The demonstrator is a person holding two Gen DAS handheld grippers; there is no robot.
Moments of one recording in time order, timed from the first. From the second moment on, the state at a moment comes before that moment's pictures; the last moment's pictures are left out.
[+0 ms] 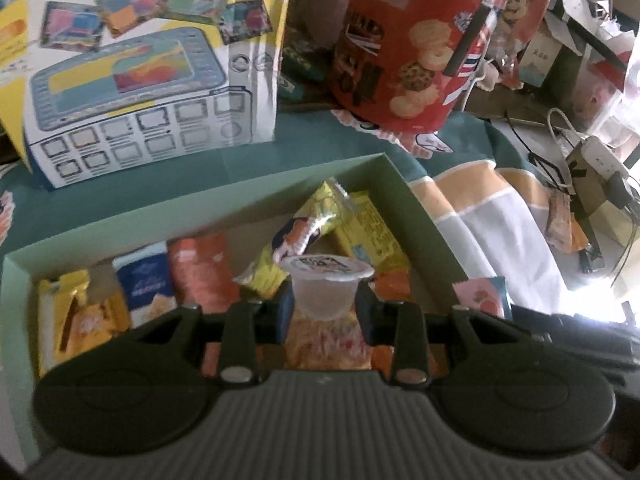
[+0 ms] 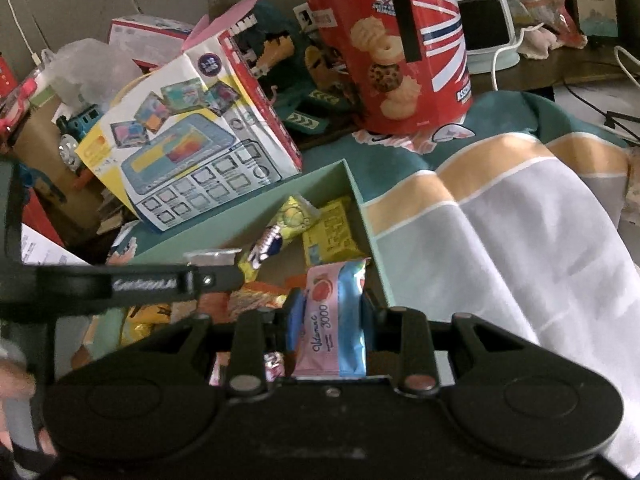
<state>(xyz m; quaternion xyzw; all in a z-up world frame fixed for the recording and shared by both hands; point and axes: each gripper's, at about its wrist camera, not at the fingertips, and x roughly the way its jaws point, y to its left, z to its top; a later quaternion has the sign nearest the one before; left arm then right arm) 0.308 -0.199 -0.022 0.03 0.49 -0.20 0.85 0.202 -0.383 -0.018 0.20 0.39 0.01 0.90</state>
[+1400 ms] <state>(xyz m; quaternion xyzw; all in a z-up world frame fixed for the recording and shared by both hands) 0.122 -0.041 -0.049 -0.04 0.52 -0.09 0.85 0.106 -0.291 -0.023 0.20 0.44 0.05 0.88</state>
